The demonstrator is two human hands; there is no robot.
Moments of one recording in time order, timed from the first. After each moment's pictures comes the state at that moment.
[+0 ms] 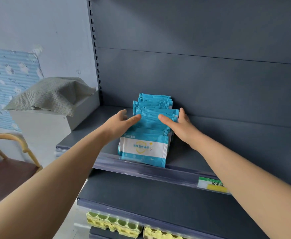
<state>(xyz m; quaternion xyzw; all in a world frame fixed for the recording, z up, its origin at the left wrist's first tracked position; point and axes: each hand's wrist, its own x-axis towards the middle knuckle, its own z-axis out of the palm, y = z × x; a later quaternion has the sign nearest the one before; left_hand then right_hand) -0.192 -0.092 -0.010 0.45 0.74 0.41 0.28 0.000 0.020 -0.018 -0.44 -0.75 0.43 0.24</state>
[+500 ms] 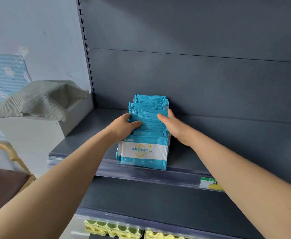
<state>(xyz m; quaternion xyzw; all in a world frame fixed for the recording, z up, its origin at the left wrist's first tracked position) -0.192 -0.064 -0.019 0.45 0.74 0.40 0.30 -0.027 0.037 -0.026 -0.40 -0.73 0.51 0.22</state>
